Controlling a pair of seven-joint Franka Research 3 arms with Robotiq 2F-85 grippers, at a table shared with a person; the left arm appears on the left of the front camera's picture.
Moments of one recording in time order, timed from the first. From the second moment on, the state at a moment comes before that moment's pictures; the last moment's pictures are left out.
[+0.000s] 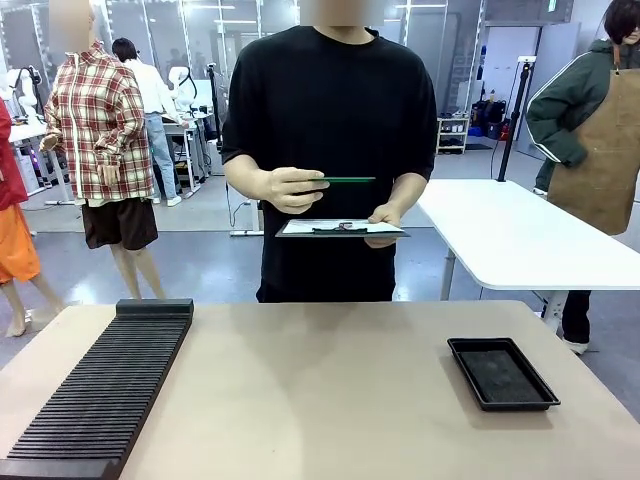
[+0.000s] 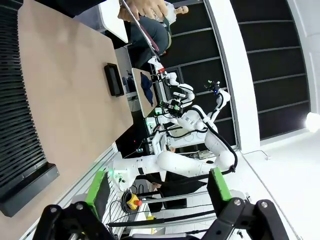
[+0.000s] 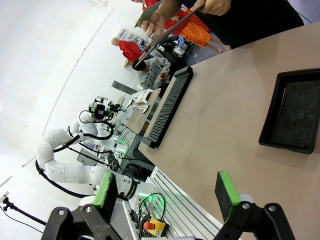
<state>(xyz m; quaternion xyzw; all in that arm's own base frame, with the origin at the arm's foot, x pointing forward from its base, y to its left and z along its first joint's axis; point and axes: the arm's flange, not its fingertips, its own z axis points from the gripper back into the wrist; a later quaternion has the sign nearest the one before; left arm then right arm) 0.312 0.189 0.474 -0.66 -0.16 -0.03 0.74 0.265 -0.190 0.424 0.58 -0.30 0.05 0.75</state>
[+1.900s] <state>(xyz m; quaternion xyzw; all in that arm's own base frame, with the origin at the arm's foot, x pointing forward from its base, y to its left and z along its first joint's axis) 0.312 0.189 0.474 -0.66 -0.16 -0.03 0.74 0.265 -0.187 0.425 0.59 -0.30 0.06 0.75</state>
